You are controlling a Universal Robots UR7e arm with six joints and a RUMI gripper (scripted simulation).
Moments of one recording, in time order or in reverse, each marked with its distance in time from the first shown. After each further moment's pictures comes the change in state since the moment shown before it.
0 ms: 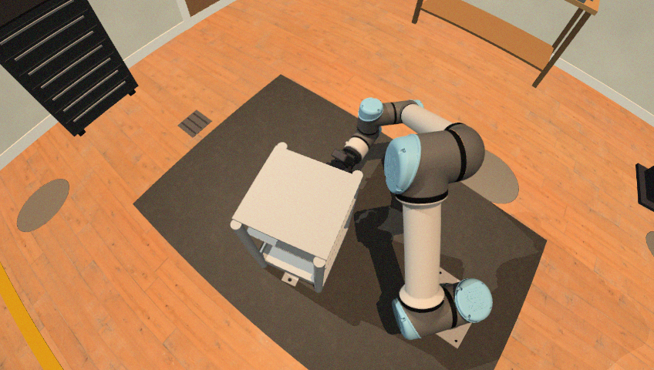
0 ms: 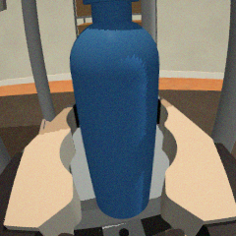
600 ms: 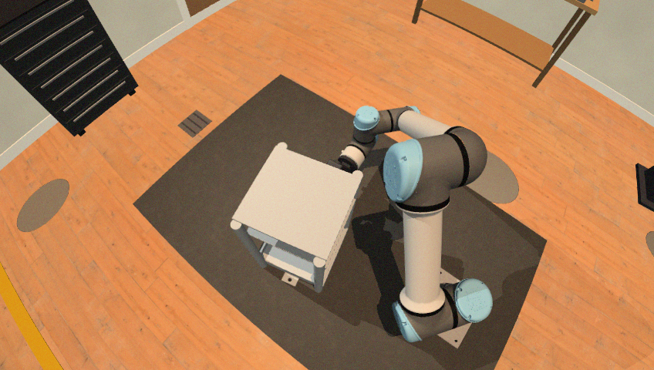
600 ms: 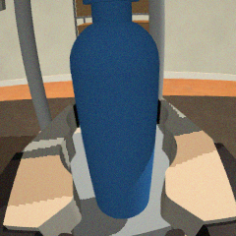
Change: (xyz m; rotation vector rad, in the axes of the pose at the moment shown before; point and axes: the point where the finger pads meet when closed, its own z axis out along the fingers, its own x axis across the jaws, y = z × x) arm -0.007 0.000 0.039 0.000 0.000 0.000
